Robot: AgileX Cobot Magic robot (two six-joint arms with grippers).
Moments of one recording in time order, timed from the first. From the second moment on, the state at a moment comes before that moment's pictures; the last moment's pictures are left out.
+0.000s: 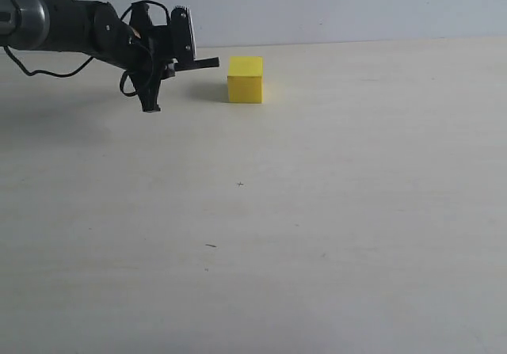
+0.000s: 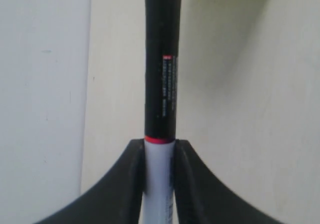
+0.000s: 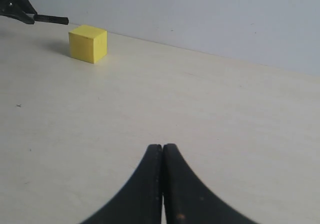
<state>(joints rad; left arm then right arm) -0.32 2.29 -1.63 -0.10 0.22 1.35 0.05 0.00 0.00 0.15 0.37 -0.30</state>
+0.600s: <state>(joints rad) -0.28 2.29 -1.63 0.67 0.31 0.69 0.05 0.00 0.00 0.15 0.37 -0.30</state>
